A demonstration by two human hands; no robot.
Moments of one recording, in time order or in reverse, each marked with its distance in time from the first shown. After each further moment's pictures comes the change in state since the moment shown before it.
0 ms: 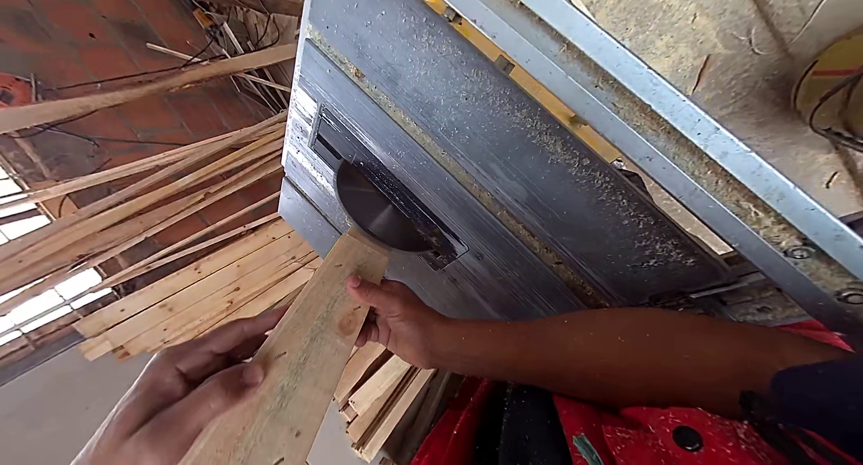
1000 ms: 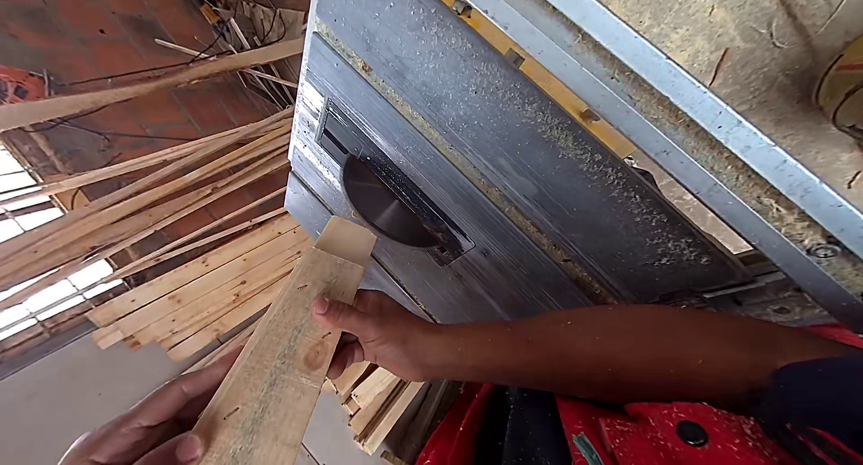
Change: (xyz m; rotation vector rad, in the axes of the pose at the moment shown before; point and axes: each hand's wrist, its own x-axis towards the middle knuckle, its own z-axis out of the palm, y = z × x) left_hand -0.048 -0.005 0.005 -0.101 0.134 0.051; right_hand -0.001 0.000 0.030 -0.109 -0.176 0.080
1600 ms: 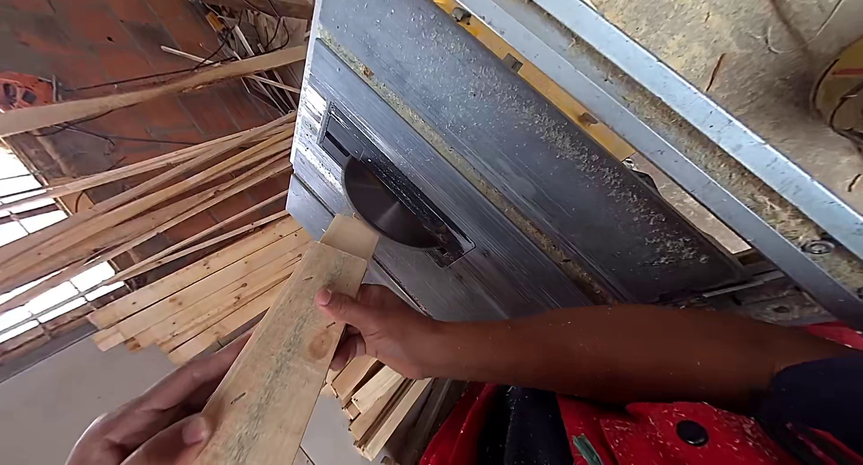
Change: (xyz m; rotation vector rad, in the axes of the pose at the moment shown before) left_hand 0.006 -0.005 0.001 -0.018 -0.006 0.069; right_hand -0.003 -0.003 0.004 -0.006 0.054 -0.033
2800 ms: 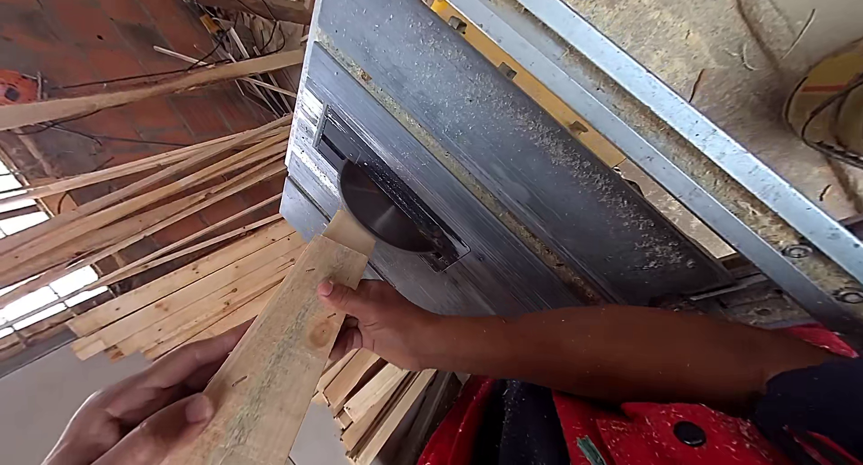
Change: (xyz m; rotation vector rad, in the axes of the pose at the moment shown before) left_hand 0.016 0.006 -0.001 0.048 0.018 -0.034; right_hand 0.000 -0.006 -0.002 -0.003 0.008 -0.022
